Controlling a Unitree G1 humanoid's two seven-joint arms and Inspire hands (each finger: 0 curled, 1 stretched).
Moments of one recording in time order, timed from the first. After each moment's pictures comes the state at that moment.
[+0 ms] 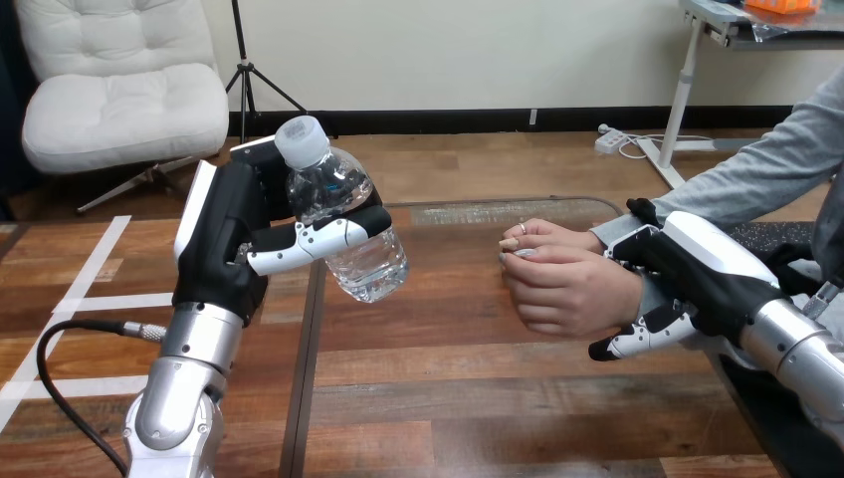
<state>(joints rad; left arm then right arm) -0.22 0.14 0.10 0.27 -0.07 -0.39 -0.20 -0.40 -0.64 0.16 0.70 -0.41 -0.52 0.17</state>
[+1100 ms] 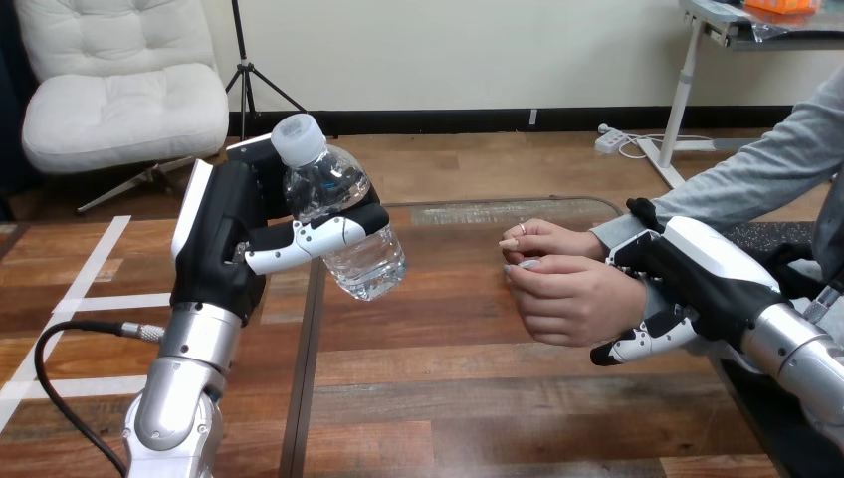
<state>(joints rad) -0.22 0.14 0.10 0.26 -0.07 -0.39 -0.19 -0.40 -0.64 0.16 0.72 -0.42 -0.53 0.17</state>
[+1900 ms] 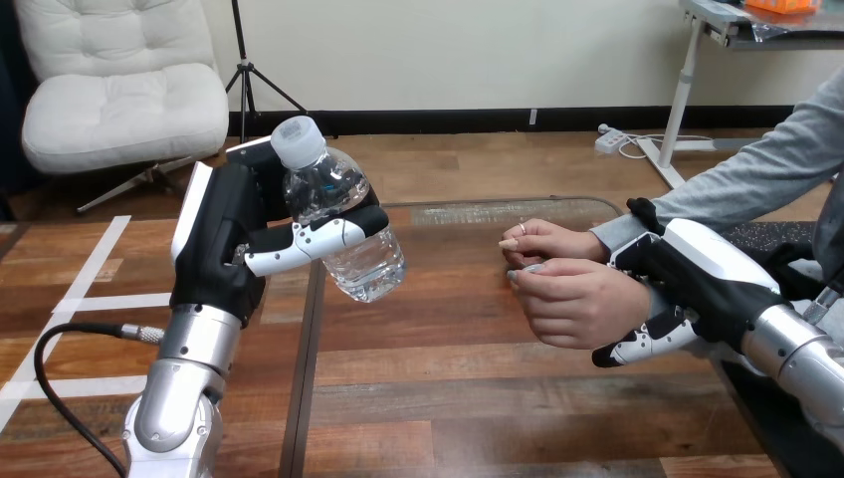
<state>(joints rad) -0.22 0.14 0.10 0.26 -0.07 -0.39 -0.19 -0.40 -0.64 0.16 0.72 -0.43 -0.53 0.16</state>
